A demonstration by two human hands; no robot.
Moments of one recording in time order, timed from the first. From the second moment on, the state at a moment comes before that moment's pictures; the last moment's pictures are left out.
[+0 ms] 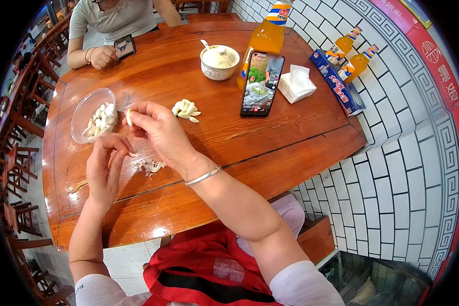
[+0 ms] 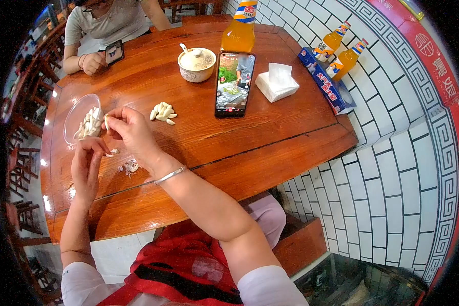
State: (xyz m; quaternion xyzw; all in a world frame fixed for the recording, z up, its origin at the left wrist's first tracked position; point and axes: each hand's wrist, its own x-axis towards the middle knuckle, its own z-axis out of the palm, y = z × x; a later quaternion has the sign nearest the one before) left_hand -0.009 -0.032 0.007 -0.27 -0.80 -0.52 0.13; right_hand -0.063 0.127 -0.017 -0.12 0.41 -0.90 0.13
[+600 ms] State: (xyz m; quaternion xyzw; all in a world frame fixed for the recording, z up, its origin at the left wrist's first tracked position) left_hand -0.007 -0.023 0.018 -0.31 -0.86 -0.38 0.18; right_hand -0.063 0.129 -0.014 -0.12 0.41 -0.89 0.13
